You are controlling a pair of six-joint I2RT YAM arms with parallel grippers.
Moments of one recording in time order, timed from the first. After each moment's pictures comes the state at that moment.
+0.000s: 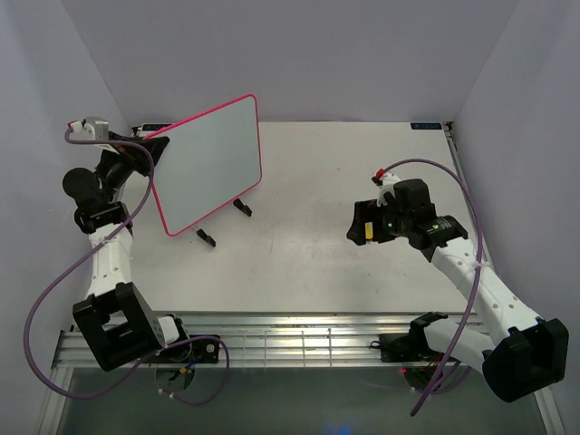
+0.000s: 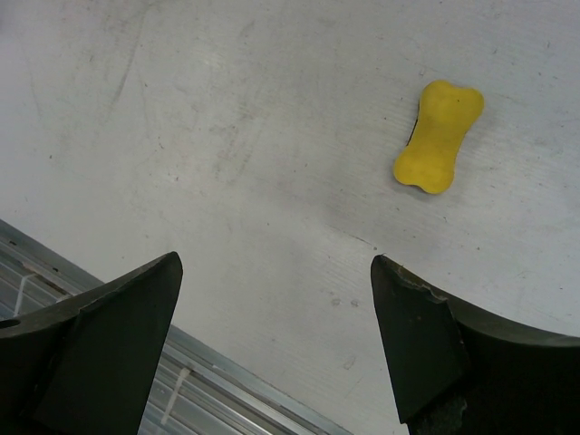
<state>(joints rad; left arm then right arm) 0.41 1.26 0.92 0.83 0.96 -0.65 0.38 1.05 0.87 -0.57 -0.26 0.17</state>
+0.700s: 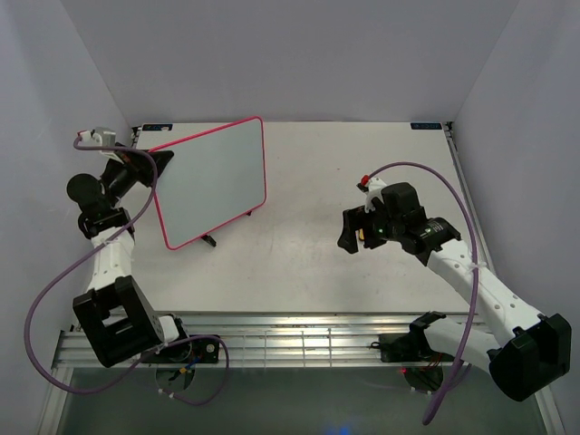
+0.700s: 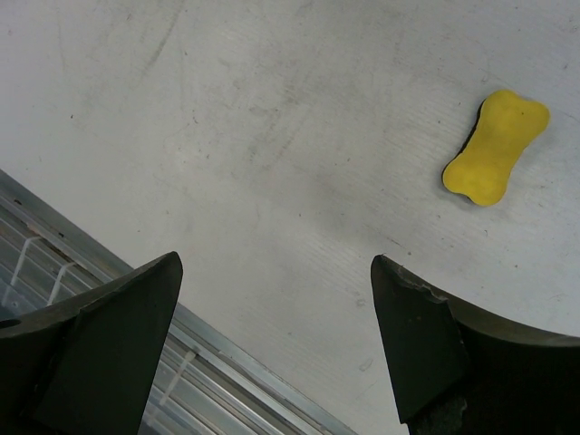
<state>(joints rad) 0.44 1.27 0.84 0.86 1.06 -0.65 0.49 1.06 0.87 -0.57 -0.25 0.15</state>
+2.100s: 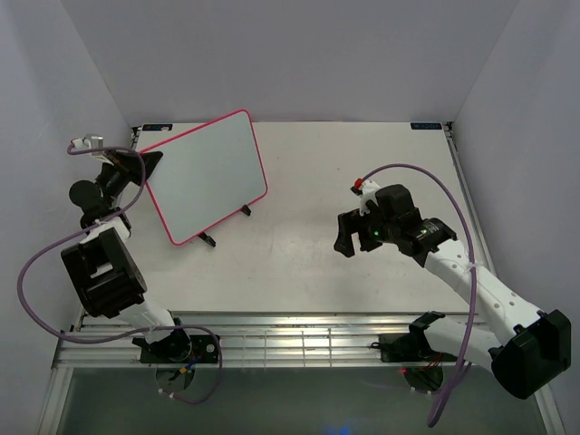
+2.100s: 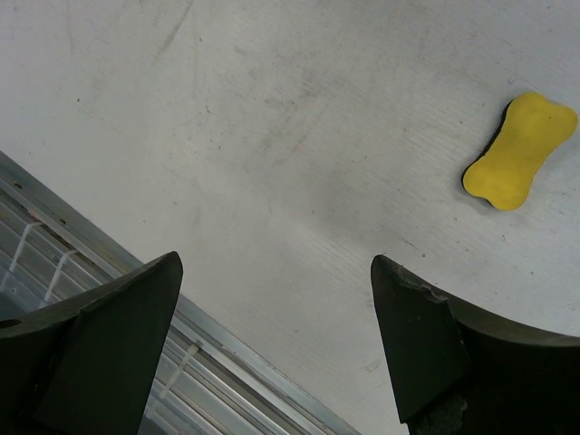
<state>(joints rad) 0.50 1.59 0.85 1.26 1.09 -0.83 0.55 1.07 0.87 -0.57 -0.24 0.15</state>
